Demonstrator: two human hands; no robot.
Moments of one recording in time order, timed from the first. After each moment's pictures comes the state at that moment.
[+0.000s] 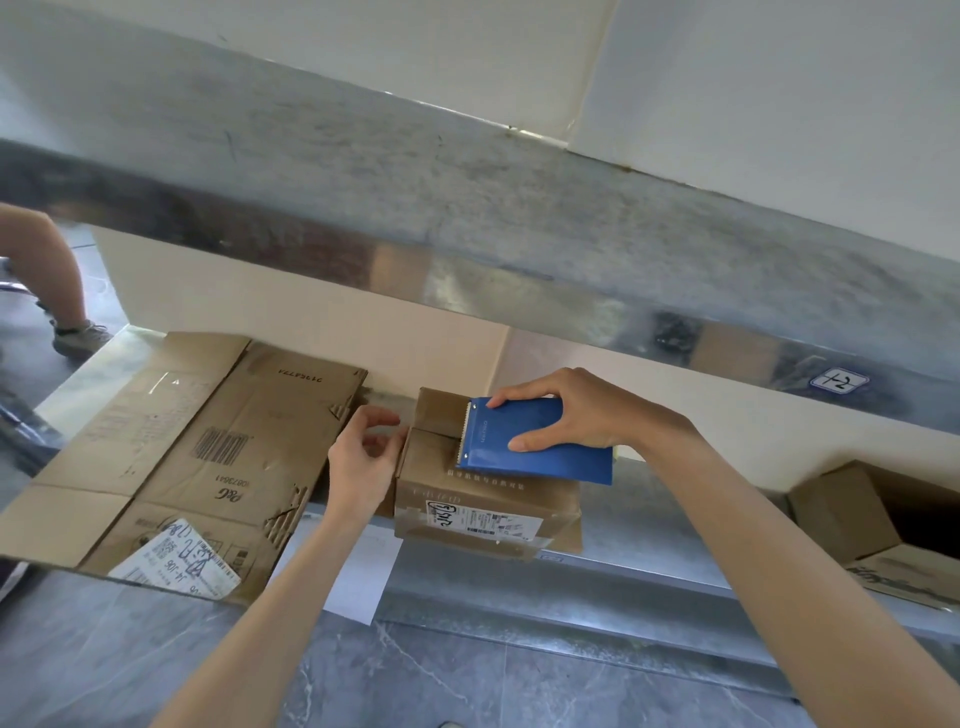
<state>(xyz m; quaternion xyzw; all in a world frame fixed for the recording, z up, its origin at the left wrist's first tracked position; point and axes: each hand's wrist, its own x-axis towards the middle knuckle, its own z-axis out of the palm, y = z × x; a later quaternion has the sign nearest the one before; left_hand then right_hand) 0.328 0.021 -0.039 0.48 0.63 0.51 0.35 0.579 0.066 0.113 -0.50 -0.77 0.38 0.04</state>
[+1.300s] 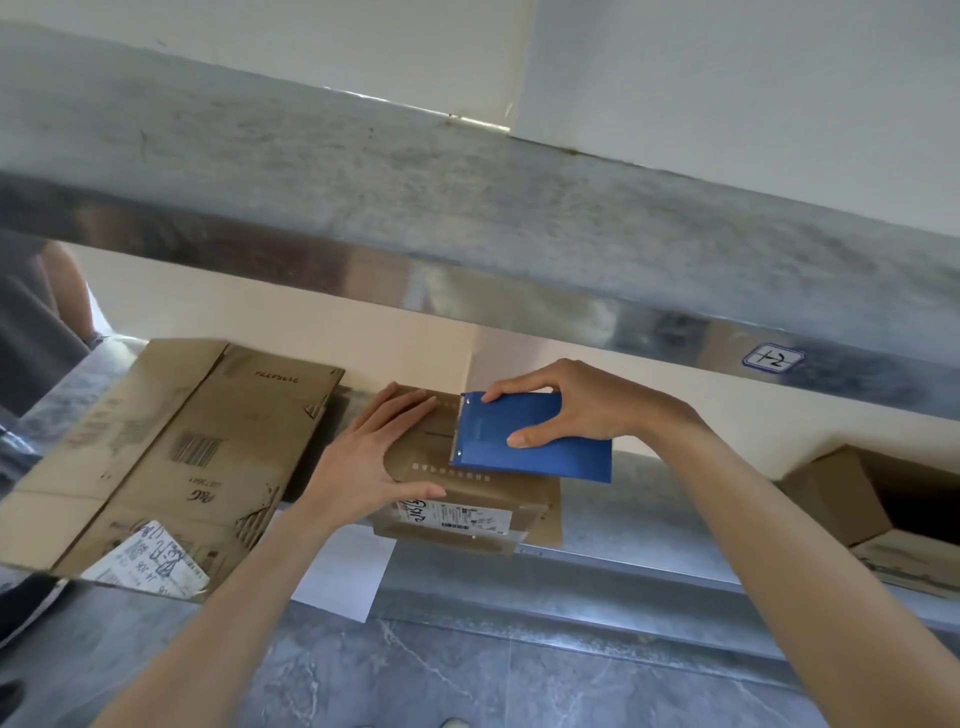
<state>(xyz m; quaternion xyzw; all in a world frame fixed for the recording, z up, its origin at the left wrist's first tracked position) 0.339 0.019 -0.012 0.79 0.53 0.25 0.18 0.616 0.066 0.119 -0.47 -0.79 0.40 0.03</state>
